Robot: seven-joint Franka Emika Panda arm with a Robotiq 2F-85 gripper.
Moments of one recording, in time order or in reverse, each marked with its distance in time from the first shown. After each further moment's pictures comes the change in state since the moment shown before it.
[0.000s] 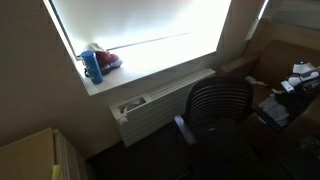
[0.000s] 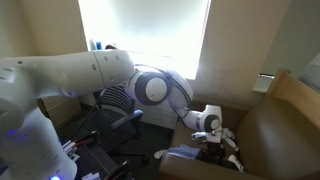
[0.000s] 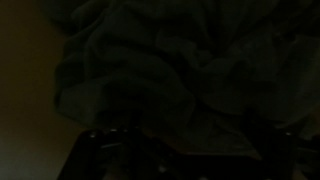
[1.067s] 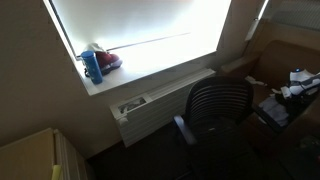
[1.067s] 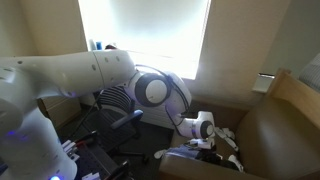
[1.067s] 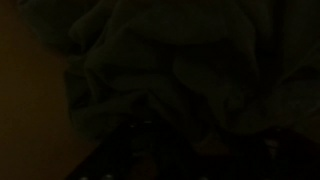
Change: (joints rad) arm -0.014 0.000 0.049 -0.102 -0.207 0.062 0.309
